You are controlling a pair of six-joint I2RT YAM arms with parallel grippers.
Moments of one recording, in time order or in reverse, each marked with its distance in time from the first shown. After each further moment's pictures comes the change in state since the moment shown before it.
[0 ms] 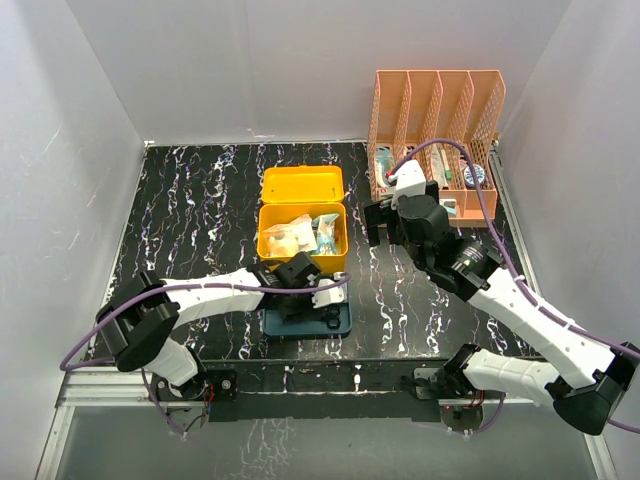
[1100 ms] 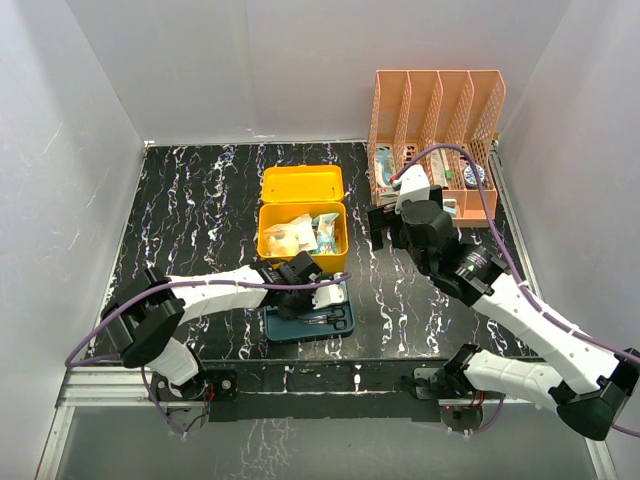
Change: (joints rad) left arm 0.002 0.033 0.027 -0.067 0.053 -0.025; right arm 0.000 -0.039 -0.040 -0.002 0.007 0.005
